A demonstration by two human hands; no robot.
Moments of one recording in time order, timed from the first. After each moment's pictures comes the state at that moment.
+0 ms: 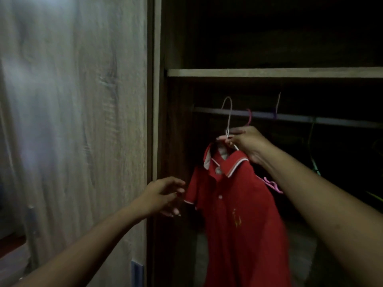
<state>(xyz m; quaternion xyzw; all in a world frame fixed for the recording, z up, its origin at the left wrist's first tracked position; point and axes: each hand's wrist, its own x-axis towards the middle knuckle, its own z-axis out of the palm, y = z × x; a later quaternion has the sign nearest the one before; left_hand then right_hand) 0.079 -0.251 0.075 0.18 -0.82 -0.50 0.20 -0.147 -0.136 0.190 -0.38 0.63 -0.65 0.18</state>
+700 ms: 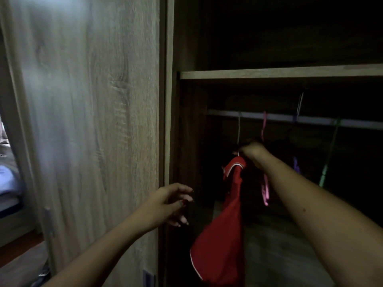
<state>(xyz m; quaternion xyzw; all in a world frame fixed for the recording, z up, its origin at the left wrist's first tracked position) 0.095 -0.257 0.083 0.18 -0.81 -0.51 0.22 -0.207 -0.208 0.161 -0.36 0.80 -0.48 0.04</state>
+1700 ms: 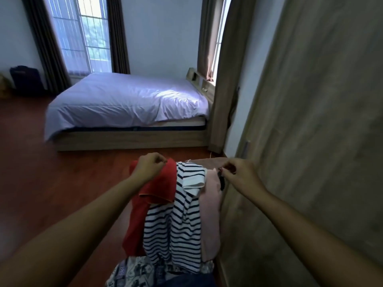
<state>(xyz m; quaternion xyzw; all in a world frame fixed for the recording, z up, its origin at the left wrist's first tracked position) 0.584 -0.368 -0.088 0.73 -0.57 -0.17 0.34 0.306 -0.378 -0.044 -0.81 0.46 -0.33 0.15</state>
